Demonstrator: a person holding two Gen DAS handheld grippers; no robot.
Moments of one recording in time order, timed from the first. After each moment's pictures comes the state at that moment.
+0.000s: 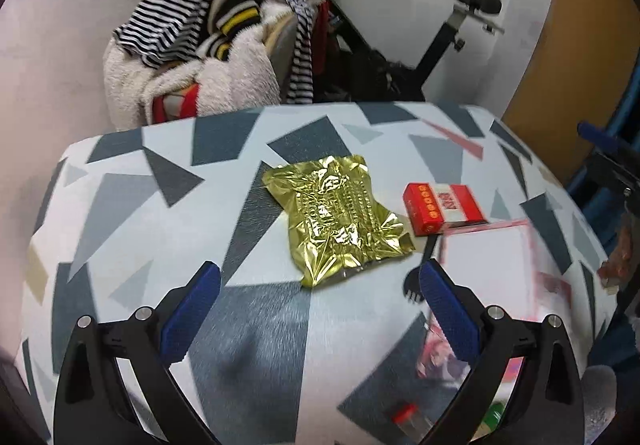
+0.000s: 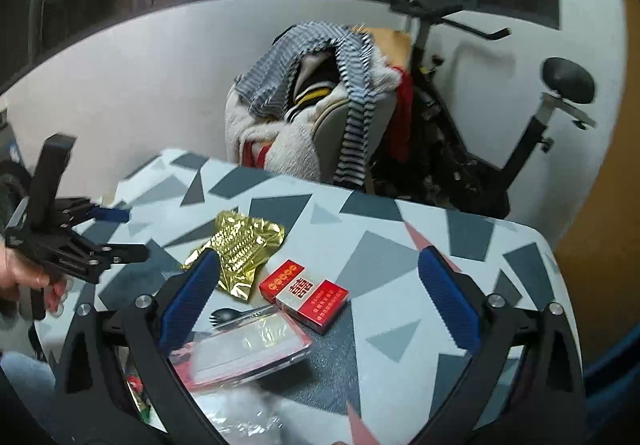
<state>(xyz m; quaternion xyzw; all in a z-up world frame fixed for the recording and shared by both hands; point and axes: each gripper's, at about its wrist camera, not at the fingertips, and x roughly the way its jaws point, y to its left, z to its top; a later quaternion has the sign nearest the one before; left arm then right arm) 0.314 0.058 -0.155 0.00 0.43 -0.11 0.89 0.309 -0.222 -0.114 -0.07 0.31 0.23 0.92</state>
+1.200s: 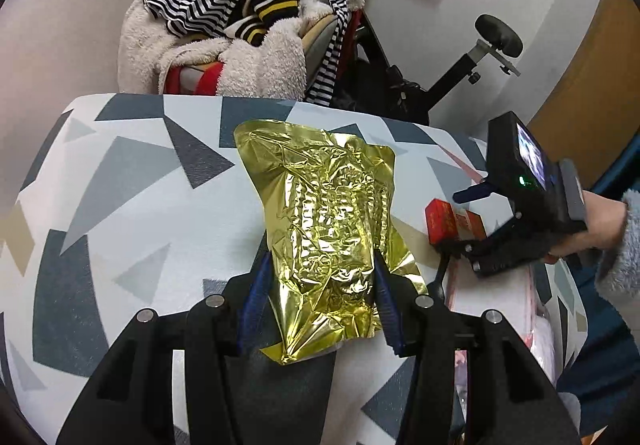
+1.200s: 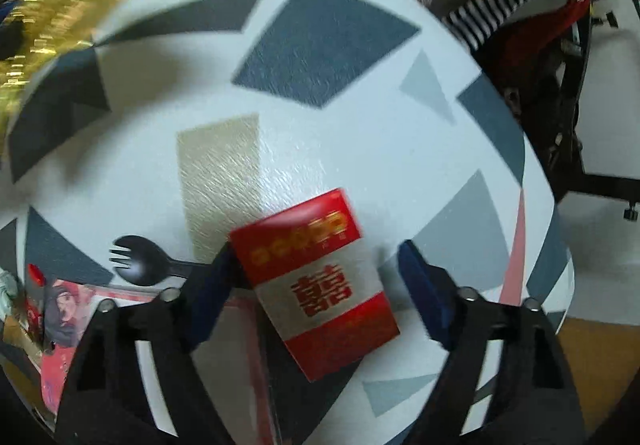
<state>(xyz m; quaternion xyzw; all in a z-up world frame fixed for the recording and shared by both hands) 0.311 0.123 -0.154 -0.10 0.43 -0.12 0.89 0.430 -0.100 -0.239 -0.32 0.58 0.27 0.70</state>
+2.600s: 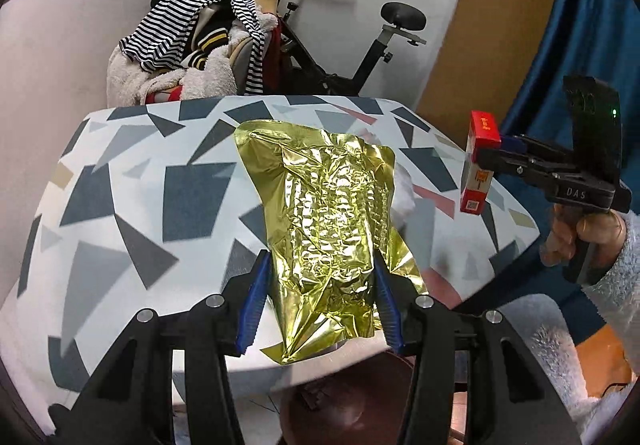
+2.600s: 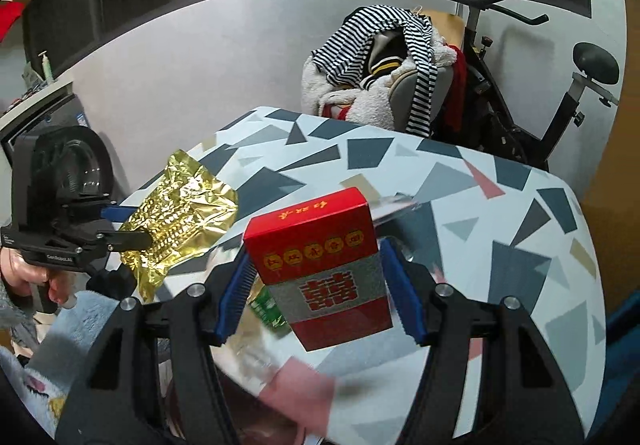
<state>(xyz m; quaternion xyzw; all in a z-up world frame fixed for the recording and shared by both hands) 0.042 0.035 -0.104 -0.03 0.38 -0.17 0.91 0.102 -0.236 -0.094 -0.06 0.33 0.32 0.89</state>
